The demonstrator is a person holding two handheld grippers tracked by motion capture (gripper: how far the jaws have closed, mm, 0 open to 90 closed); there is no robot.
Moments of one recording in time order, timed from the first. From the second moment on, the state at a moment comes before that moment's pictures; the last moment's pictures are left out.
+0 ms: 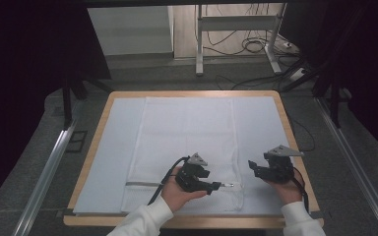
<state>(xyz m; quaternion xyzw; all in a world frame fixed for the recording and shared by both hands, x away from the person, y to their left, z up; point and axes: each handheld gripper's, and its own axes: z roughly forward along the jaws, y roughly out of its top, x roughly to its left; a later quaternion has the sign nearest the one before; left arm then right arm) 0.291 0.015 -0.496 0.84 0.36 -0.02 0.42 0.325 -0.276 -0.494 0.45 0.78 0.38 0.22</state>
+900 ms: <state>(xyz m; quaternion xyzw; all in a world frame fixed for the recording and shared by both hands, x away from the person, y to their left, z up) 0.297 -0.011 -0.507 0.84 0.36 -0.05 0.40 0.325 -0.280 -0.493 0.45 0.77 0.38 0.22</state>
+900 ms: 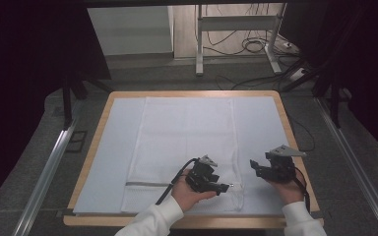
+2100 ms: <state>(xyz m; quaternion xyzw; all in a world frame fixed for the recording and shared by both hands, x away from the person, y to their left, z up) 0.309 -0.028 -0.522 0.83 0.38 -0.11 0.39 0.325 -0.280 -0.493 0.46 0.77 0.38 0.23</state>
